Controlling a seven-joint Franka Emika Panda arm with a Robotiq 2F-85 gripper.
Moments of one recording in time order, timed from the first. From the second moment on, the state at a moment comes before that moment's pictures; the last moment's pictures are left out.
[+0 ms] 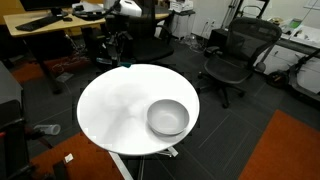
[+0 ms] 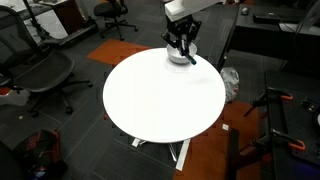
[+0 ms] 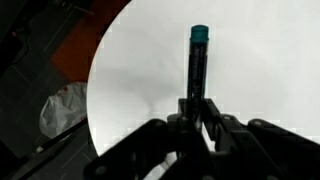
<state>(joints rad) 0.08 0.34 -0.08 -1.84 -0.01 1.97 0.81</state>
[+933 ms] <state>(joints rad) 0.17 0.47 -0.03 -1.87 -0.01 2.23 0.91</state>
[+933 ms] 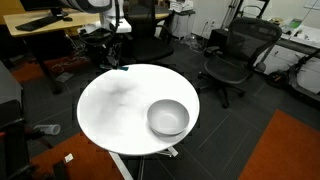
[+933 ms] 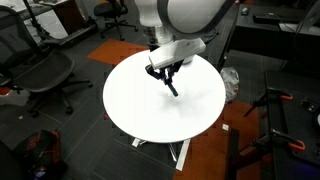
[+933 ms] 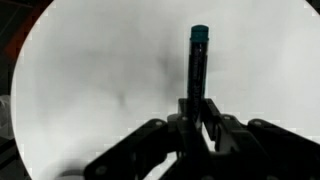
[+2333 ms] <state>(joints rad) 0.25 0.69 0.02 -1.72 0.03 2.24 0.91</state>
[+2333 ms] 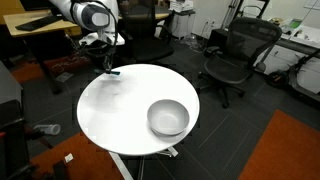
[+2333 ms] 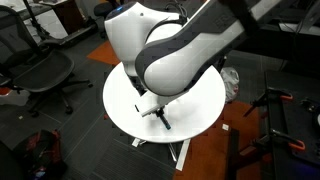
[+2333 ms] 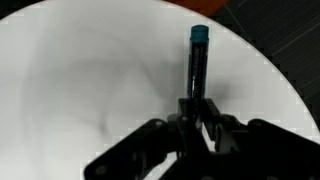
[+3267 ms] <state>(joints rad) 0.21 0.78 0.00 -1.61 0.03 2.24 0.91</state>
